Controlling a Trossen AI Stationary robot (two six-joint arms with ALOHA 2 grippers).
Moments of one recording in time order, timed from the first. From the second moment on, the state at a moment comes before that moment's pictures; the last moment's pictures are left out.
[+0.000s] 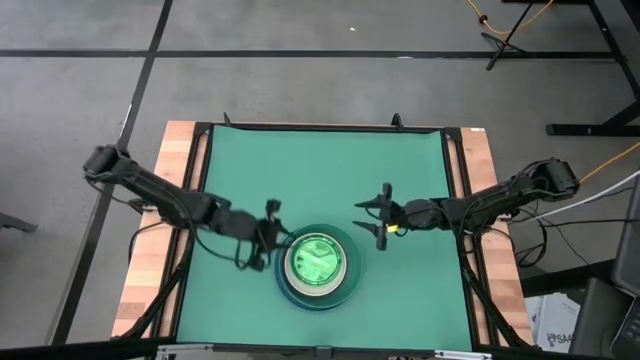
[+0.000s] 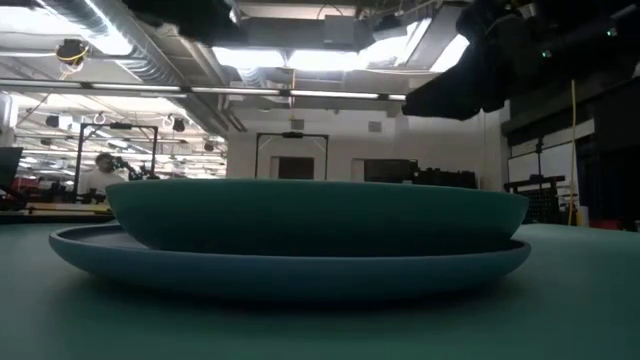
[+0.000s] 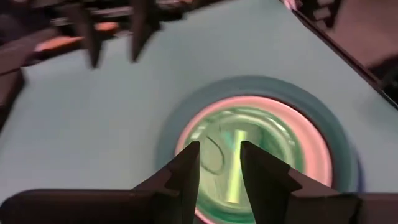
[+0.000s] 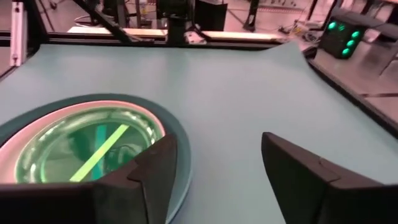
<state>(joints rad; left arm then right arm) -0.36 1.23 0.81 -0.15 -0.26 0.08 0.21 1.25 0.43 0.54 0.32 0.02</state>
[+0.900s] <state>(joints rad) 0.05 0.39 0.15 0.09 -0.19 0.06 -0.28 1.17 0.33 0.56 -0.13 0.02</state>
